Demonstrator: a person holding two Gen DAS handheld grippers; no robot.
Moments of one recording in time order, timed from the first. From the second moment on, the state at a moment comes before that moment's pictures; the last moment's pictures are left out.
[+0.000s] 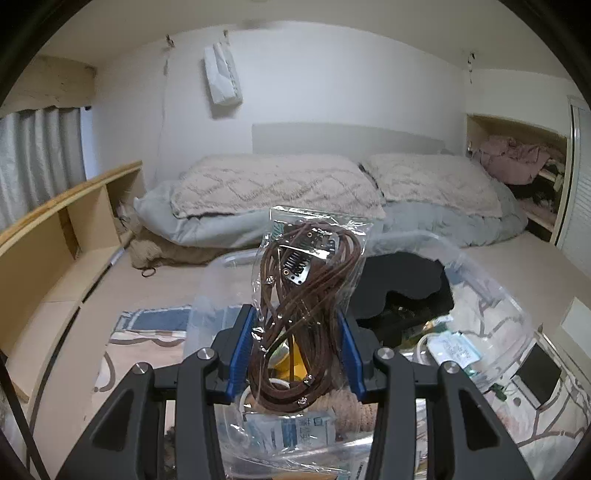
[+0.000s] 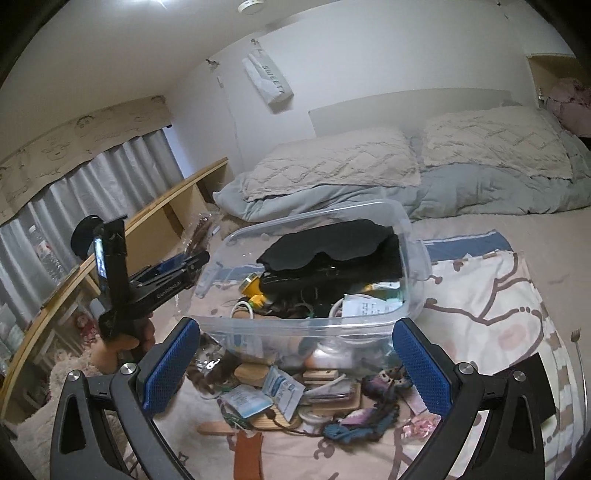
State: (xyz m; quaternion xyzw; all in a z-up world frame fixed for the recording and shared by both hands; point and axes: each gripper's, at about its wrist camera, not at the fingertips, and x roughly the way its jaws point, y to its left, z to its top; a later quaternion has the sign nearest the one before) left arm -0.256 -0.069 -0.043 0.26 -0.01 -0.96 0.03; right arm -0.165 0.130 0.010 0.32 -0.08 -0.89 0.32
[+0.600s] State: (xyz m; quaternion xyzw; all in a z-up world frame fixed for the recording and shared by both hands) left arm -0.273 -0.053 -0.075 0.32 -0.04 -0.95 -0.01; right arm -0.167 0.120 0.001 0.33 -0.07 -0.88 0.33
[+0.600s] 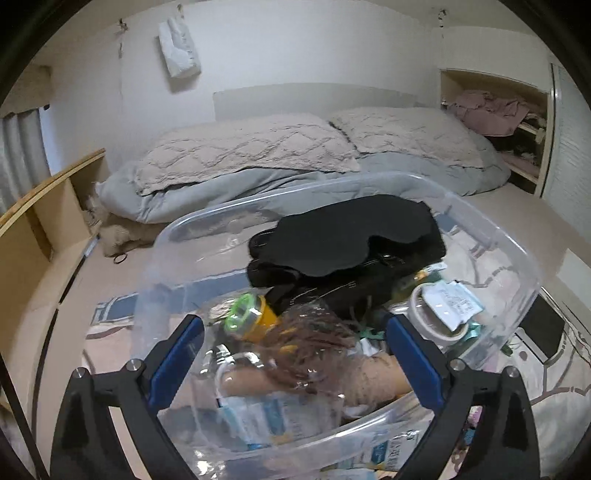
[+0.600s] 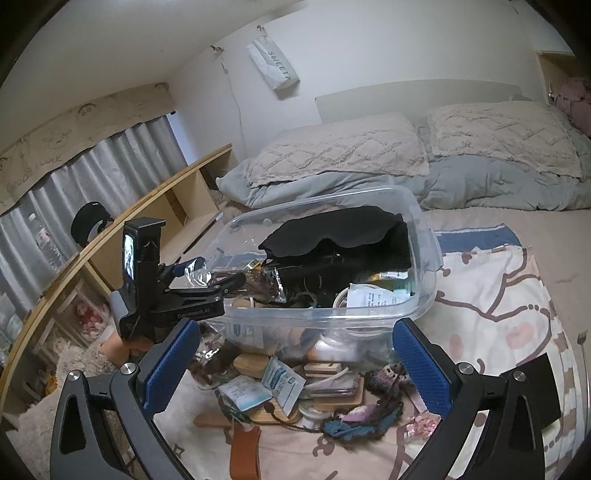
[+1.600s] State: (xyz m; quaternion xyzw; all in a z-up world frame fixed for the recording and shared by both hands) left arm -0.230 -0.139 -0.042 0.30 0.05 -0.95 0.05; right arm -0.223 0.031 -0.008 0.42 -0.07 -0.82 0.39
